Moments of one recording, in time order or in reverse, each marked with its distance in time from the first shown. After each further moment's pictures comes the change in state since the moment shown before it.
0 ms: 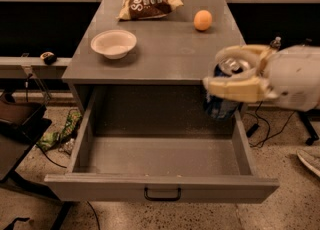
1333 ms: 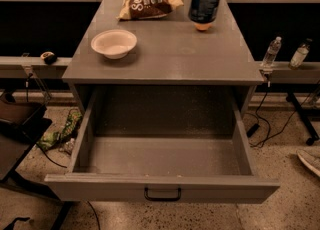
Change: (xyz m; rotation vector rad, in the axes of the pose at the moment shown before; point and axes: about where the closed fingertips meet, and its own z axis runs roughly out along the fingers) arm -0.101 -0.177 0.094 0.178 0.045 -0.003
